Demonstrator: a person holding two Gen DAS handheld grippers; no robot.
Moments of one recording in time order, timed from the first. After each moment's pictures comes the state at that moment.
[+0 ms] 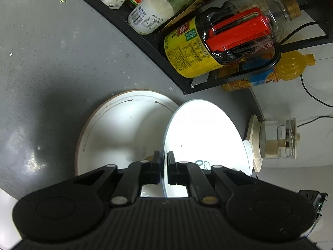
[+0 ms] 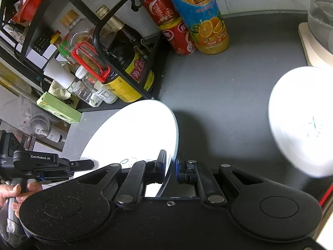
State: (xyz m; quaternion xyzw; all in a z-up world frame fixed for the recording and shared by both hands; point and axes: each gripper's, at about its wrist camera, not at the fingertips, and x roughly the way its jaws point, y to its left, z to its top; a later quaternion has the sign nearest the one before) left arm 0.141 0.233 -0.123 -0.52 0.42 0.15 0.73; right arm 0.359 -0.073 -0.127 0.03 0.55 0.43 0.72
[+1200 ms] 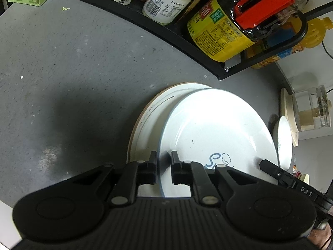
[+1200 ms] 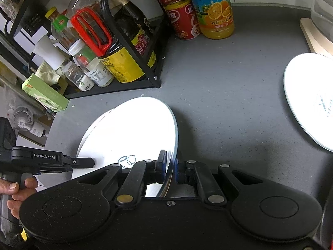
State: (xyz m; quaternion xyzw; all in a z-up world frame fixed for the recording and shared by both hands) left arm 0.138 0.246 -0.153 -0.41 0.49 0.15 0.75; right arm 0.310 -0.044 -0.147 -0.01 0.54 0.39 0.75
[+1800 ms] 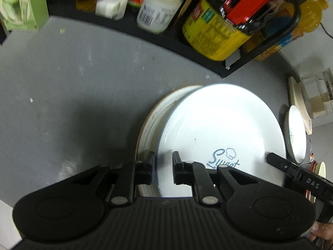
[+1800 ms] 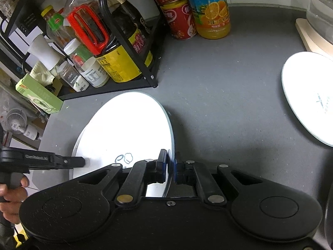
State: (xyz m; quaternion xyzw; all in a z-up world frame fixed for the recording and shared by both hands) left arm 0.143 0.243 -0.135 -0.35 0.51 0.16 0.77; right arm 0.305 -0.041 -0.148 -0.02 0.53 0.37 0.76
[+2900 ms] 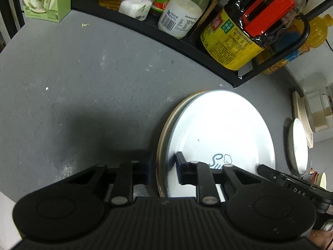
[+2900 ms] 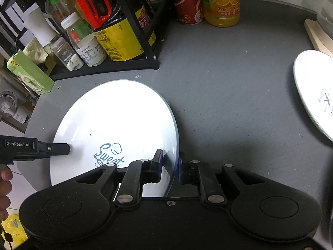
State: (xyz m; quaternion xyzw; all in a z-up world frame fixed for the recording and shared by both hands) left arm 0.119 0.249 -0.150 -0.37 0.48 0.19 0.78; right arm 0.290 -0.020 -0.170 -0.07 0.54 0.37 0.76
